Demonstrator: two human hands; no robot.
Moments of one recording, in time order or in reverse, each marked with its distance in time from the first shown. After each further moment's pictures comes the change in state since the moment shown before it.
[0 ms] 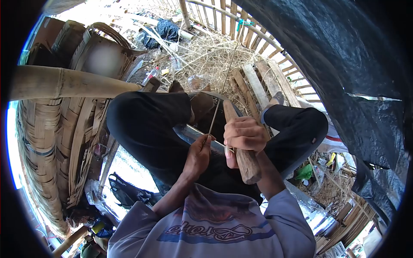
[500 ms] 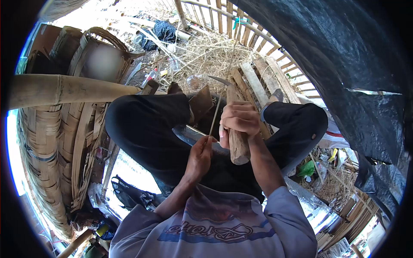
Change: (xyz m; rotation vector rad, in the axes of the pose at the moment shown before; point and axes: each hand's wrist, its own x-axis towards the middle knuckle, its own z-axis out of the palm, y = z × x) left_hand -0.006 0.005 0.008 -0.090 -0.003 0.012; right_hand 0.005 0.034 -0.005 -0.184 0.036 -0.039
